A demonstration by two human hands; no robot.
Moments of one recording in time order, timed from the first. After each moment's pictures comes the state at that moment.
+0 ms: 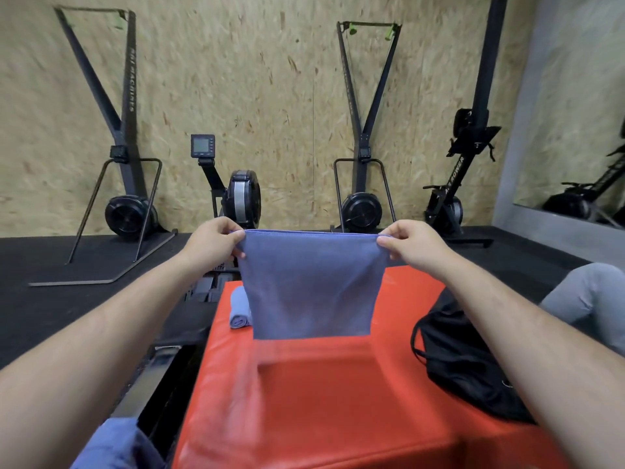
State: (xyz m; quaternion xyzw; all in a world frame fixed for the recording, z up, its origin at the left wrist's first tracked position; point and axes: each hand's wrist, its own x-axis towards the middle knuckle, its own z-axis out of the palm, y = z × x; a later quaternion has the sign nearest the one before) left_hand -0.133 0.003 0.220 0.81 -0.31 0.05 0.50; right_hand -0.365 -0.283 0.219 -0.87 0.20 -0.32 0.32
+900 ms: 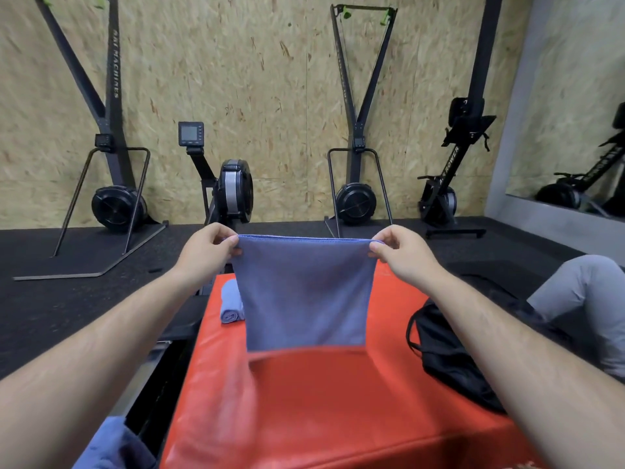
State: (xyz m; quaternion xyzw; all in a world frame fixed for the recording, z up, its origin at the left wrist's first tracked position) left_hand -0.114 -0.015 0.179 0.77 -0.30 0.05 0.56; right_hand -0.346 -0.293 0.176 -0.83 0.20 -0.35 0.37
